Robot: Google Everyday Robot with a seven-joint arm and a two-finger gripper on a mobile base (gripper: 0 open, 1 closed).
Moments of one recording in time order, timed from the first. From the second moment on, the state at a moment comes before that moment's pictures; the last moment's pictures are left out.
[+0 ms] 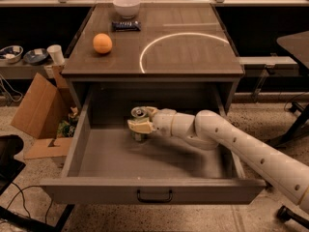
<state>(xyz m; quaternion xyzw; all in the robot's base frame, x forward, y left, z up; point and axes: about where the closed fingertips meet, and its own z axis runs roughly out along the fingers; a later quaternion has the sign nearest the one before) 0.637 0.056 0.669 -0.39 0.65 0.38 0.53</state>
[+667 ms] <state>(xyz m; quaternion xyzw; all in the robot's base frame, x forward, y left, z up) 0.633 0.059 0.664 -0.39 0.66 0.38 0.53</state>
